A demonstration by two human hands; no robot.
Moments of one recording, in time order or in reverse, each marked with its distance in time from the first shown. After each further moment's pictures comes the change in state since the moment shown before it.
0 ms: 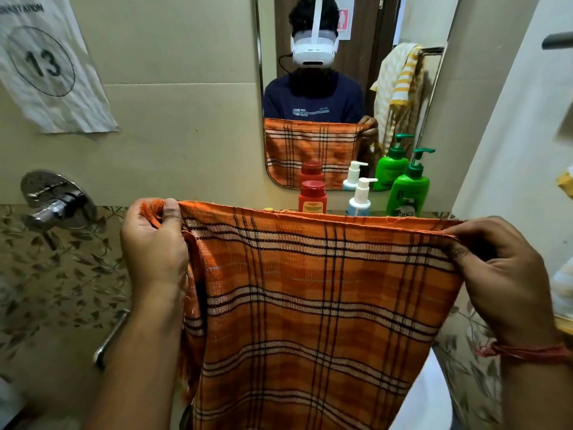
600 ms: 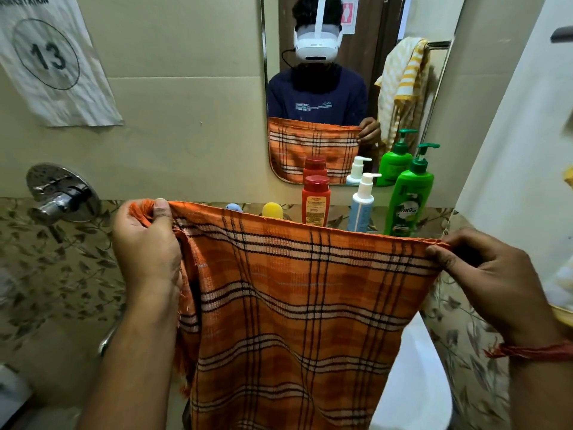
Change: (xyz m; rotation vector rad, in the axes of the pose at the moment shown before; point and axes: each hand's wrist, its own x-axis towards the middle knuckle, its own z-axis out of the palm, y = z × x) left_hand 0.007 -0.007 -0.012 -0.010 0.085 -0.052; right_hand -0.006 0.005 -0.002 -0.064 -0.191 0.081
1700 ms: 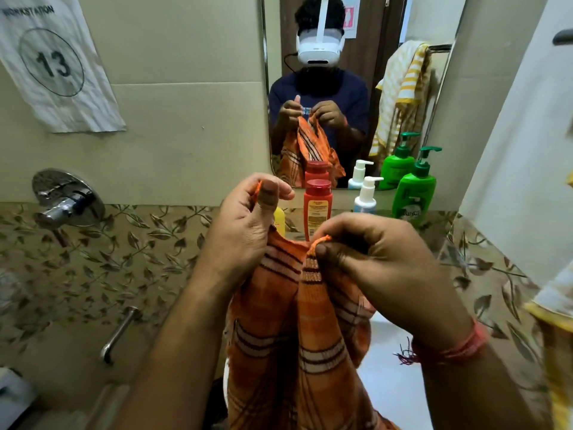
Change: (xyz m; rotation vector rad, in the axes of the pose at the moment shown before) left_hand -0.068 0.065 0.038 -0.020 -0.850 0.192; right_hand 0.009 -0.120 0.055 0.313 -0.362 -0.157
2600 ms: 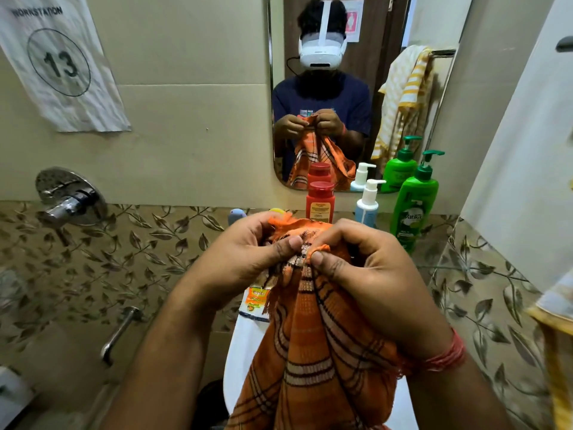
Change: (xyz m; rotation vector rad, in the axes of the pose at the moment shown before) left_hand -0.010 -0.021 -0.021 -0.218 -0.401 -0.238; right_hand -0.003 0.010 0.017 0.161 0.006 0.020
